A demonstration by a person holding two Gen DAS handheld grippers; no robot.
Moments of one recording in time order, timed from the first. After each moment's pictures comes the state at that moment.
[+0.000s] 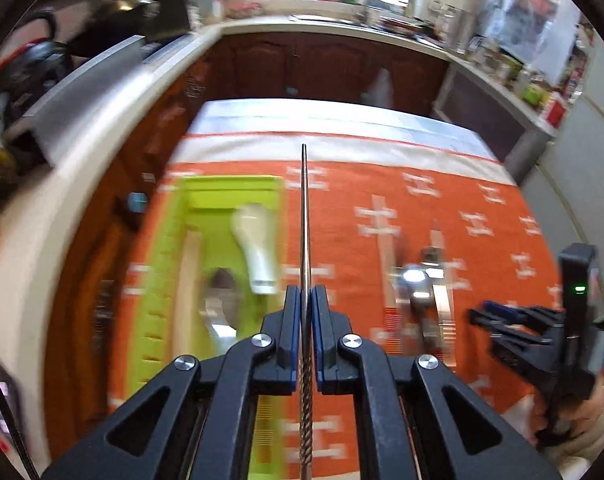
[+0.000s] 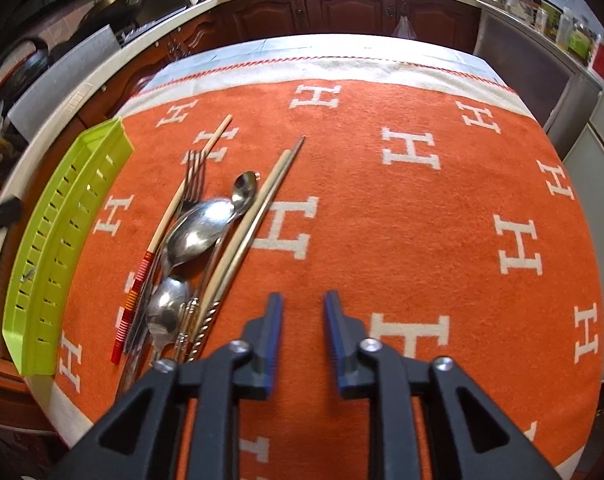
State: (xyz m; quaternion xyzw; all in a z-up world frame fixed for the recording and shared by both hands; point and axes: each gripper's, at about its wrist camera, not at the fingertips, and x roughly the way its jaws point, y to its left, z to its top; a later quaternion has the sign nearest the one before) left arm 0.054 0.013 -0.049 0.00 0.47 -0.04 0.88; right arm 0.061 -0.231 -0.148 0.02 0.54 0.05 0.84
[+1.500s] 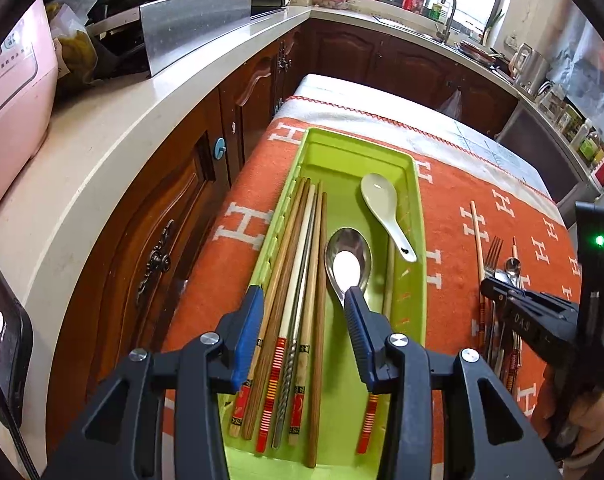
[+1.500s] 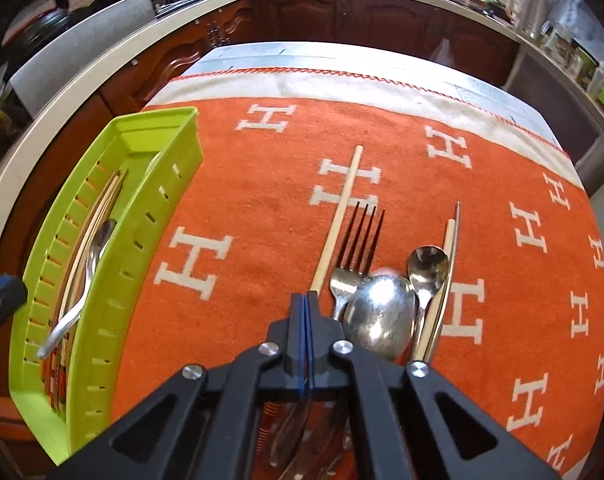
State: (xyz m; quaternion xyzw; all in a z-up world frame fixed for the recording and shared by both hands) left arm 0.034 0.104 -0.088 -0.08 0.47 0.03 0.88; right arm 0.109 -0.120 -0.145 0.00 0.53 0.06 0.84
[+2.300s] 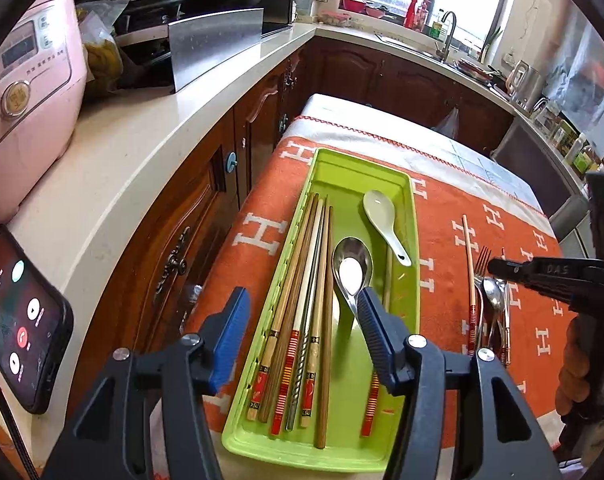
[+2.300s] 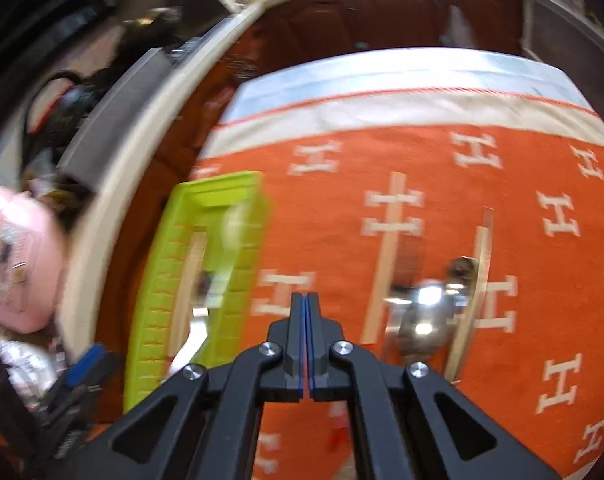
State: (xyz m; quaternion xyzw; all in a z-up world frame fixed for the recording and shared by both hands) left arm 0.010 0.117 -0.069 -0.10 0.45 0.04 0.89; right arm 0.120 -0.147 -0.110 0.15 0.55 0.11 0.81
